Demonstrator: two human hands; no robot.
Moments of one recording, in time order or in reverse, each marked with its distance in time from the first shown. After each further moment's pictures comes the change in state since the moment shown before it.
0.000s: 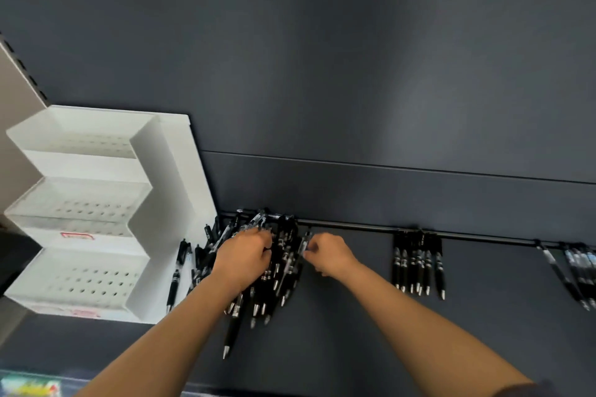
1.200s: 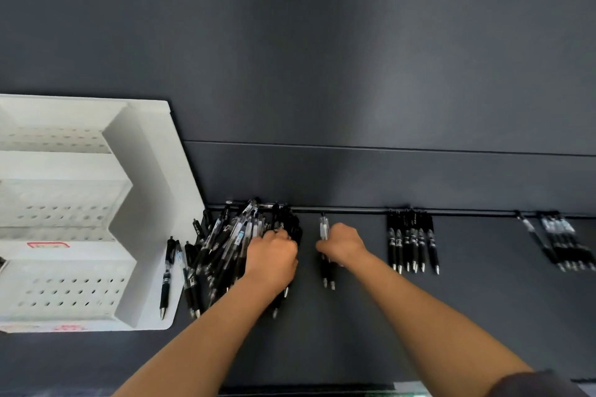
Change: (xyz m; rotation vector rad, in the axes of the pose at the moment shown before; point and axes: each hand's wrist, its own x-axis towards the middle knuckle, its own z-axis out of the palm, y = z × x) left_hand 0.003 0.029 0.024 0.267 -0.117 0.141; right_hand 0.007 0.005 0.009 0.104 0.062 0.324
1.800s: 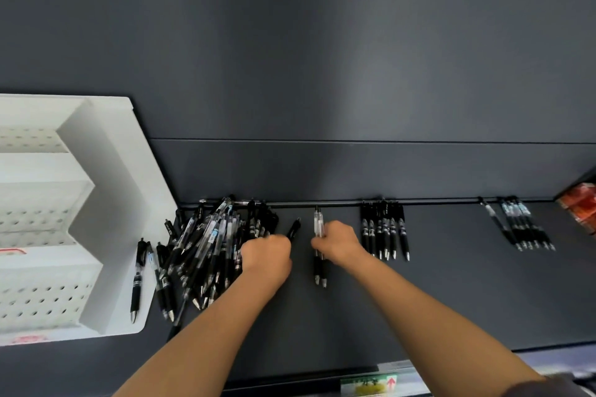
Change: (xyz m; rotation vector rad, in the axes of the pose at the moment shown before) left_hand 0.010 0.040 0.002 -0.013 -0.135 -0.081; right_hand -0.017 0.035 -0.017 0.076 0.075 -0.034
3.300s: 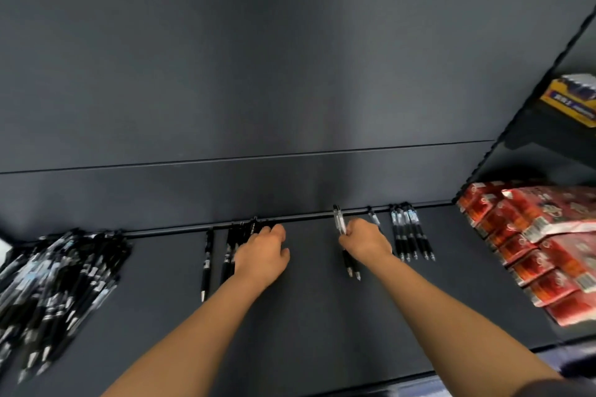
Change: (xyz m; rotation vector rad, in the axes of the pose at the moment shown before) left_hand 0.067 0.256 -0.020 -0.342 0.143 0.076; right_hand 0.042 0.246 -0.202 -0.130 0.136 0.144
